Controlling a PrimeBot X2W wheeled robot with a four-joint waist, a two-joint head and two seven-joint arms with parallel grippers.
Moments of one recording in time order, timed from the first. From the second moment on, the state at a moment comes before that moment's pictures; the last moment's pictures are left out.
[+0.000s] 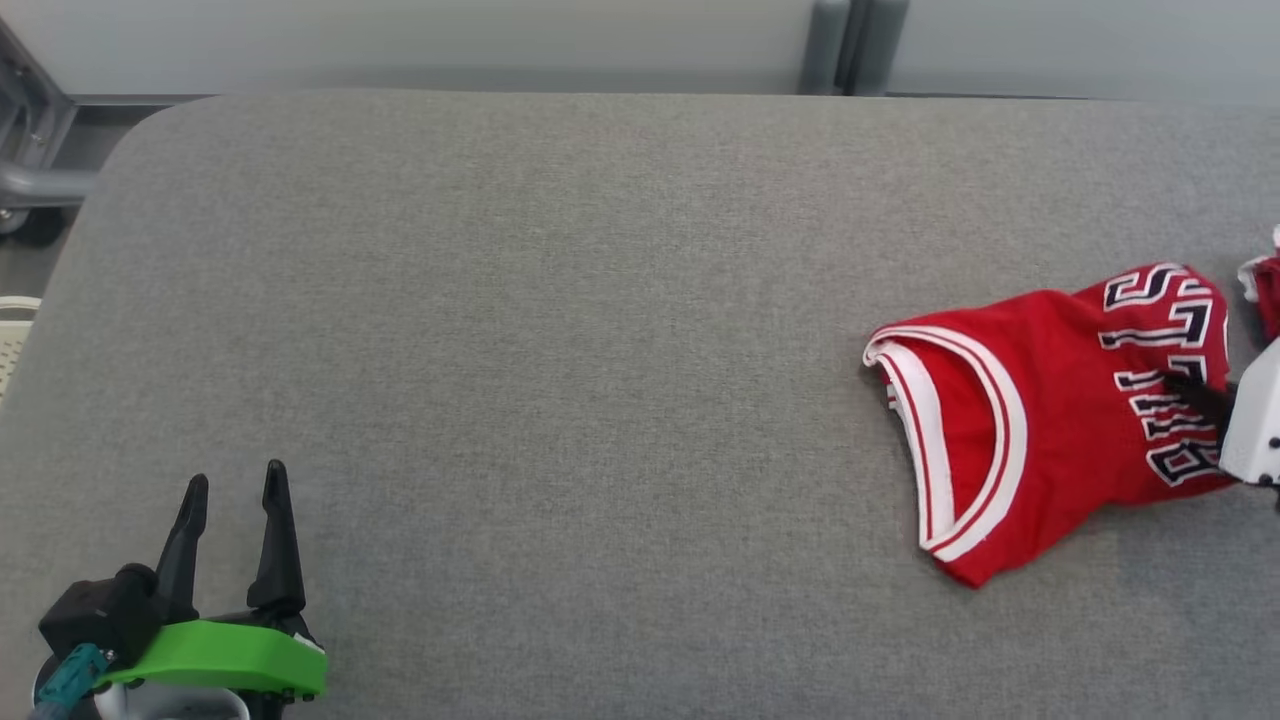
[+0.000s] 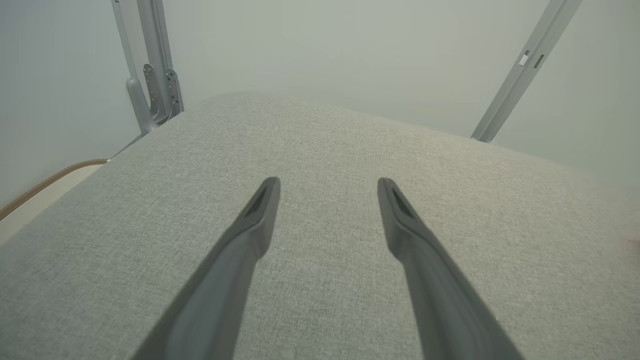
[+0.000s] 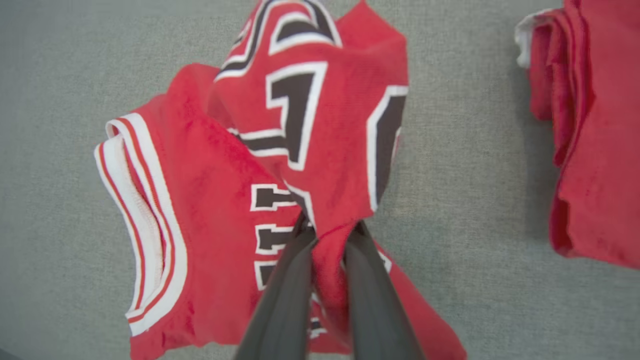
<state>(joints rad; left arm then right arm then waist) -0.04 0.24 -0.10 0.21 -0.52 -0.04 -0.26 -0.38 -0.62 0.11 0.33 0.81 0.13 0.68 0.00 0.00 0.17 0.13</state>
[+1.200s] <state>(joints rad) -0.12 0.33 -0.10 0.04 -0.49 0.00 -0.19 -0.79 -0.64 0.01 0.49 0.58 0.13 0.52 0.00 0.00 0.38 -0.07</state>
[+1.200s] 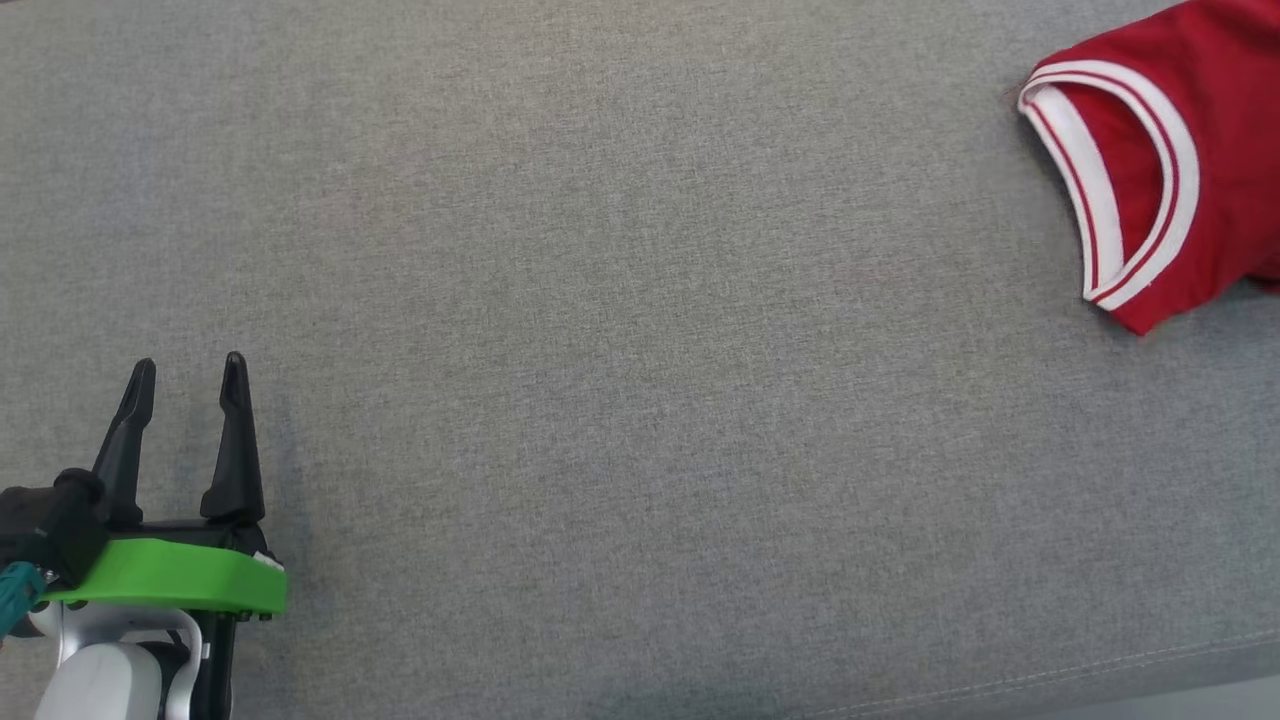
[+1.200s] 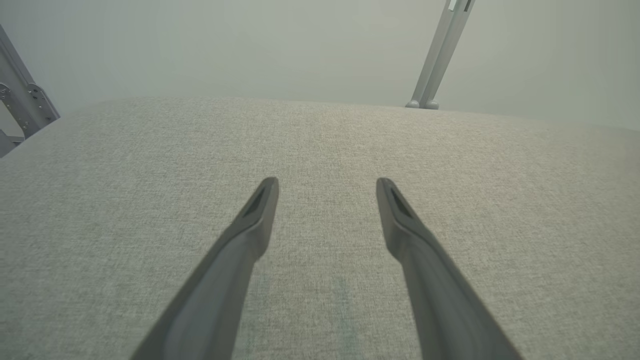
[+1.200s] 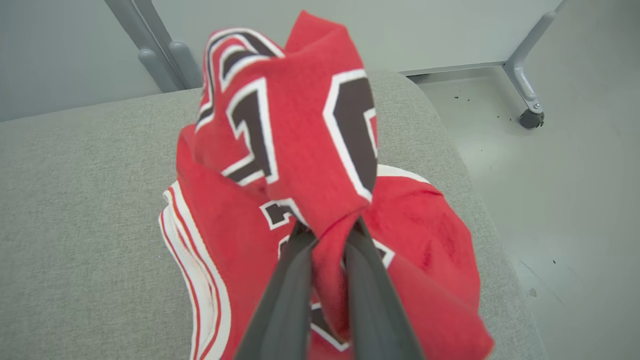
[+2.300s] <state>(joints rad) -0.08 0.32 -0.11 0.01 -0.50 0.04 -0.20 -0.62 -0.65 -0.04 0.59 0.37 0.13 -0.06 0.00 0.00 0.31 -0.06</state>
